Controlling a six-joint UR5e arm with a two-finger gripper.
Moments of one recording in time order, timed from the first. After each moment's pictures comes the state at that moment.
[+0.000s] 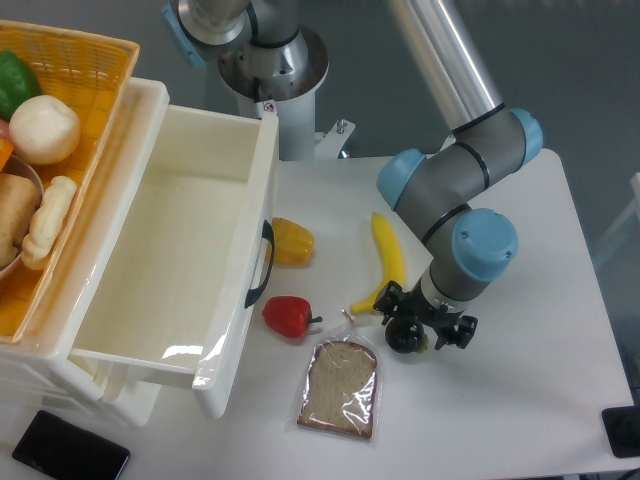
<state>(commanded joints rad) 2.62 -2.18 -1.50 -1.08 1.43 1.03</state>
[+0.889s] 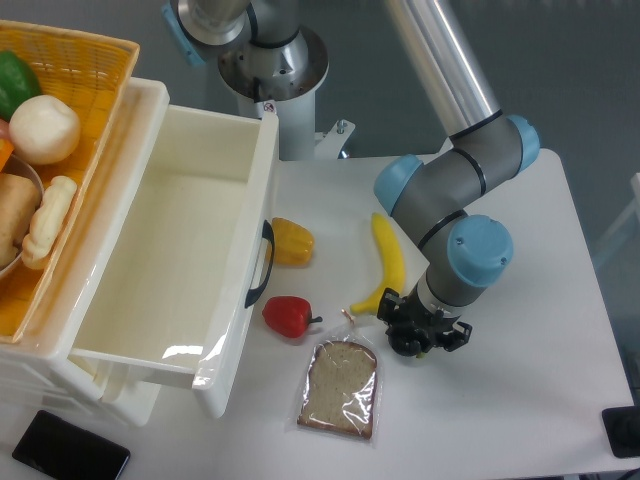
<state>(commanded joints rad) 2.62 -2.18 -1.50 -1.08 1.43 1.03</state>
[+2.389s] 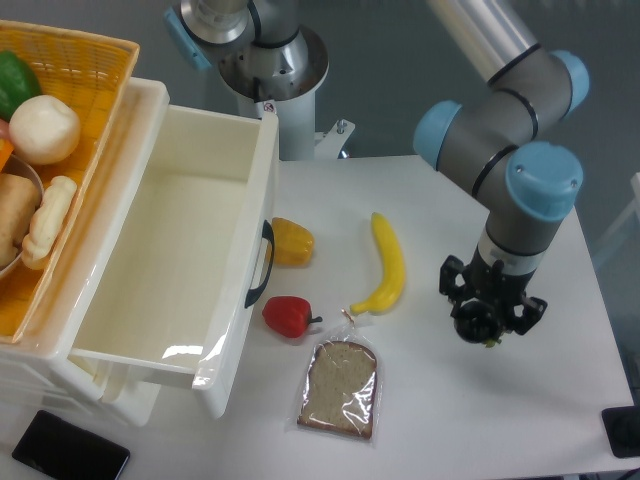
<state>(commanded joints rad) 2.71 -2.04 -1.40 -1.15 1.50 1.37</state>
